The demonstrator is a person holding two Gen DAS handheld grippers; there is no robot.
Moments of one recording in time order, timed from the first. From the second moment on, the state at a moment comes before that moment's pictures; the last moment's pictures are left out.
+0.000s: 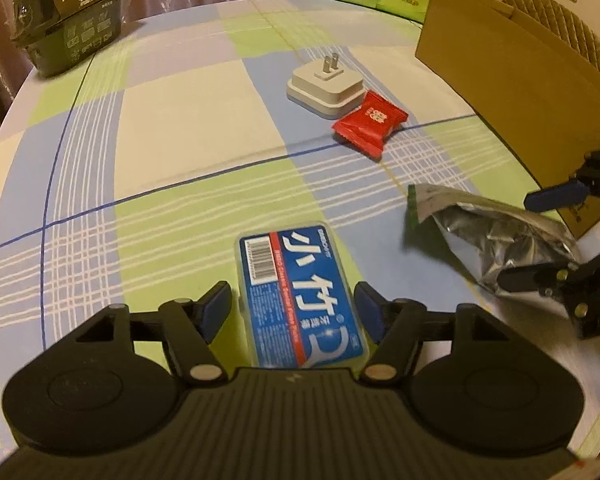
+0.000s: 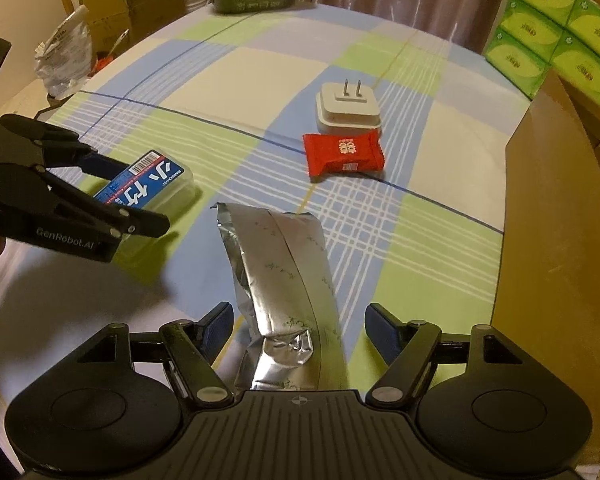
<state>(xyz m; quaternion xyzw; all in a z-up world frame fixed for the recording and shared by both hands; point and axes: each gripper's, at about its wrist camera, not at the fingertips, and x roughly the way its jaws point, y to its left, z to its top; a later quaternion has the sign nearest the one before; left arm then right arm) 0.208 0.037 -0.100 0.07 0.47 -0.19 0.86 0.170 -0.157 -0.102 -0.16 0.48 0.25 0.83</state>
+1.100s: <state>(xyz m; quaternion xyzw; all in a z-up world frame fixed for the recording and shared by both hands) 0.211 0.028 -0.098 0.08 0.46 -0.19 0.86 0.167 -0.151 -0.115 -0.18 0.49 0.25 0.81</state>
